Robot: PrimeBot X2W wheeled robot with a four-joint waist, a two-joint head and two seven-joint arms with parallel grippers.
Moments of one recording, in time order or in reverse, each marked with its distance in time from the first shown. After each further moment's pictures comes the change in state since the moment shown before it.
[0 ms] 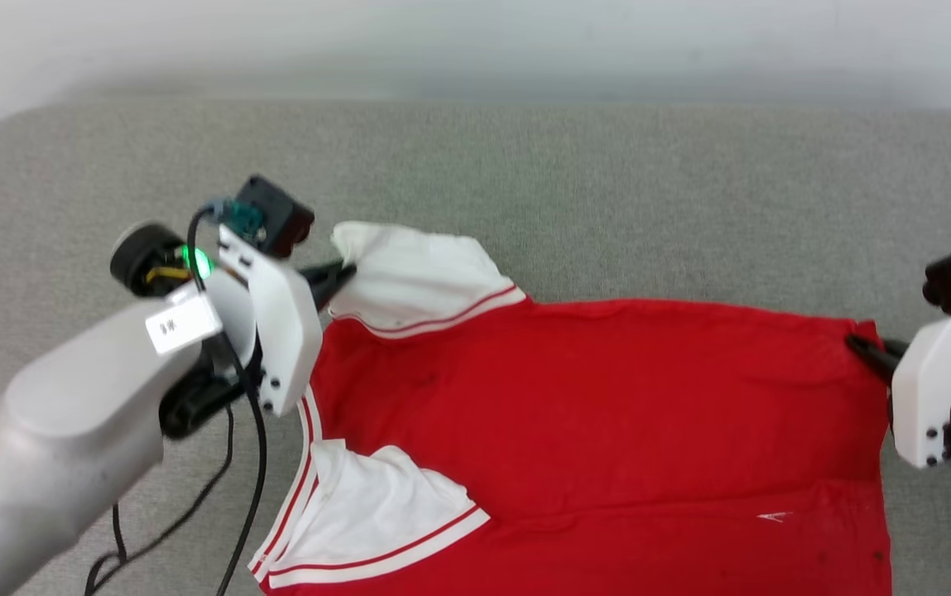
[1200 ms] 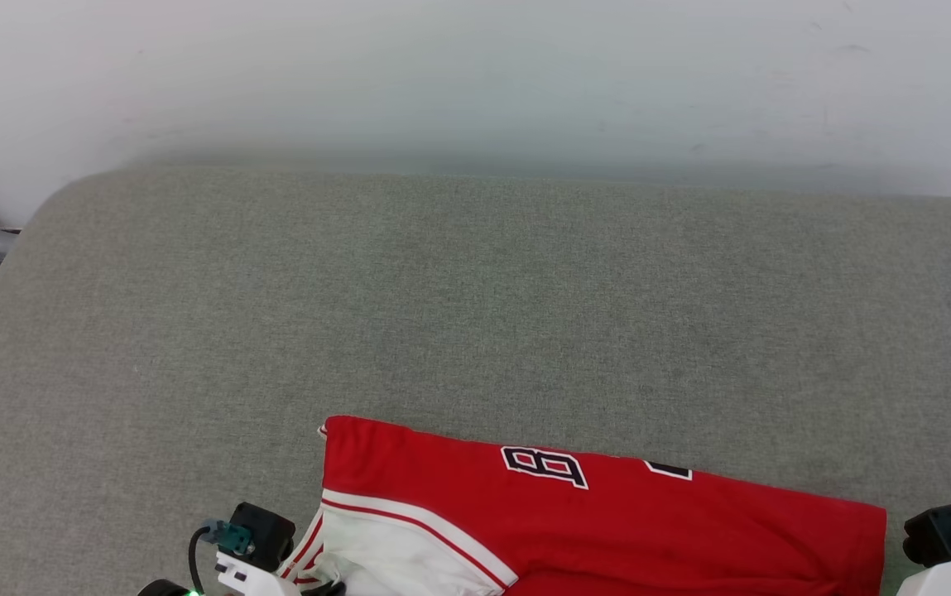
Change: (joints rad) left arm 0.608 0.108 -0.001 -0.245 -0.154 0.221 -0.098; right arm 0.508 0.014 -0.053 -0.048 0.049 0.000 -0.031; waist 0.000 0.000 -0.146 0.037
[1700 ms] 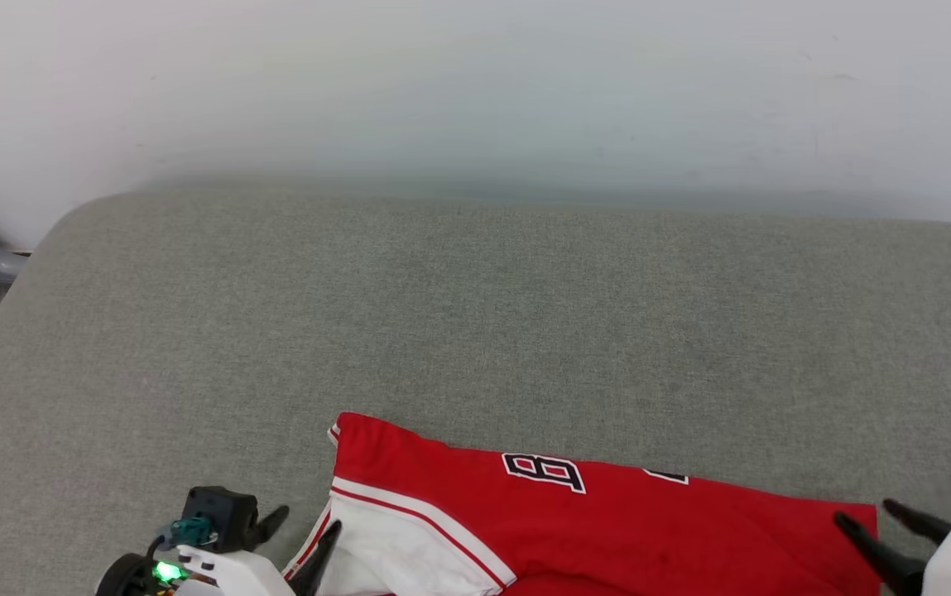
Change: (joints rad) left arm 0.036 -0.001 0.082 -0.024 0.048 0.135 -0.214; right arm 0.004 -0.019 -0.094 -0.145 0.019 0.000 -0.138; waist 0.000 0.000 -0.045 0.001
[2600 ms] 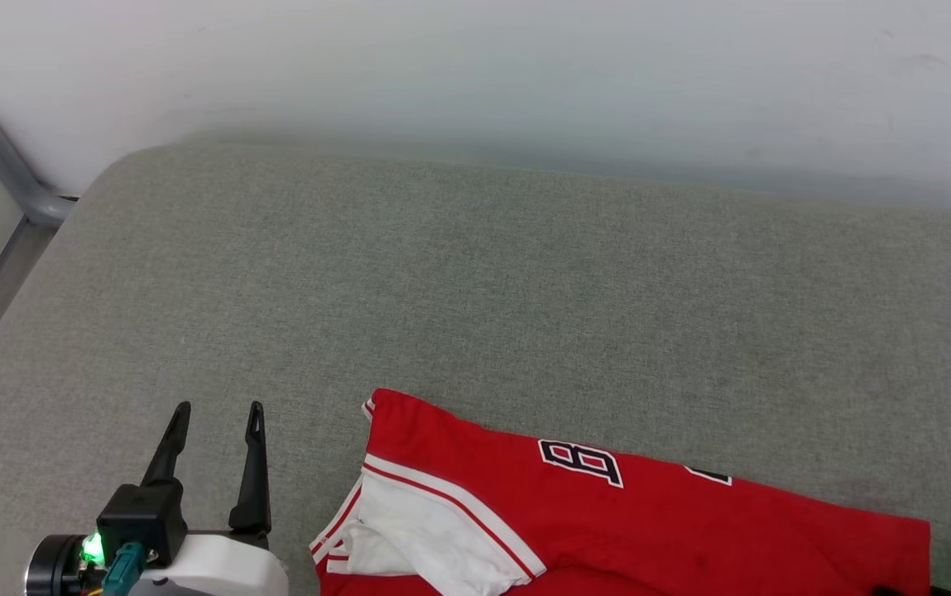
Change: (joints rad) left arm 0.378 -0.273 0.760 -0.181 0.648 0.144 -0.070; right arm 0.035 -0.011 -0.124 0.085 0.150 0.000 0.325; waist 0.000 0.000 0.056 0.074
